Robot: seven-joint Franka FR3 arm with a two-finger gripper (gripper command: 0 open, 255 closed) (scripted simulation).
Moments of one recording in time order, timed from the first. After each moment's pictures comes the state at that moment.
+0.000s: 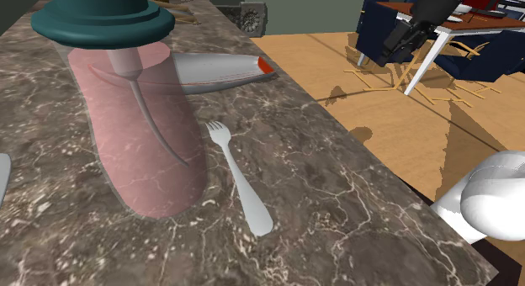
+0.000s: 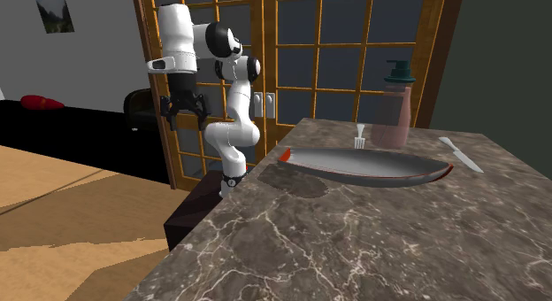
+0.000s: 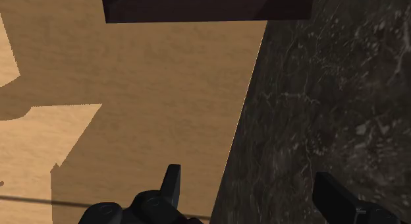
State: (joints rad) arm -0.01 -0.79 -0.06 -2.32 0.02 1.71 0.02
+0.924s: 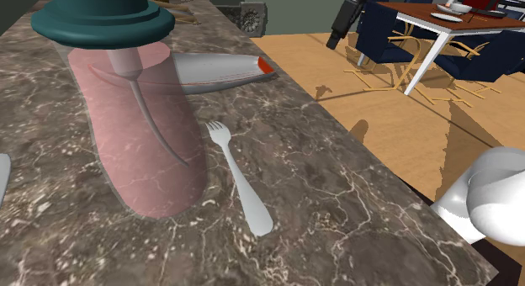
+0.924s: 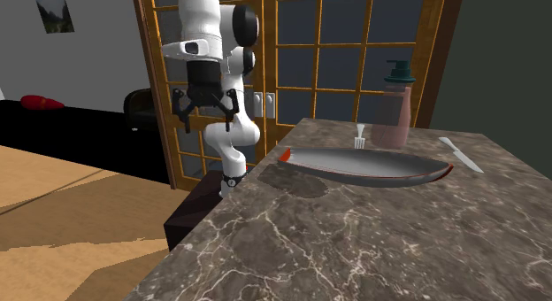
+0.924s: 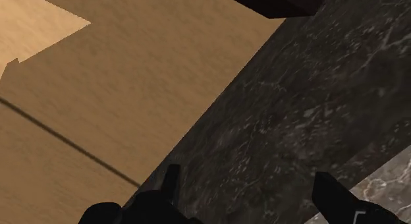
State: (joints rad) arm 0.16 -0.42 0.04 -1.98 0.01 1.73 -0.20
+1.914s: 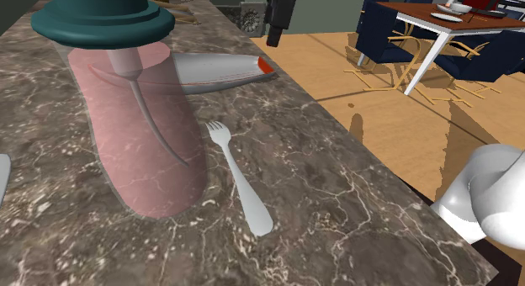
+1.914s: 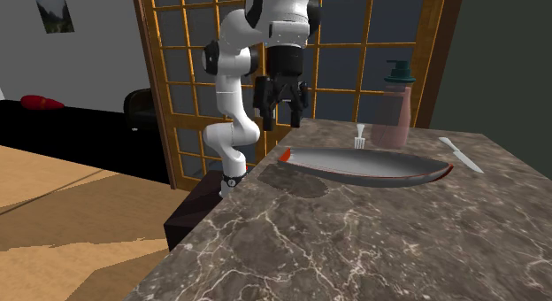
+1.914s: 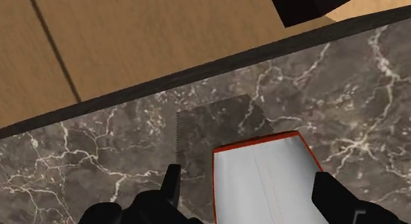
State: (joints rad) arm 0.33 -0.07 0.23 -1.55 -0.09 1.64 -0.43
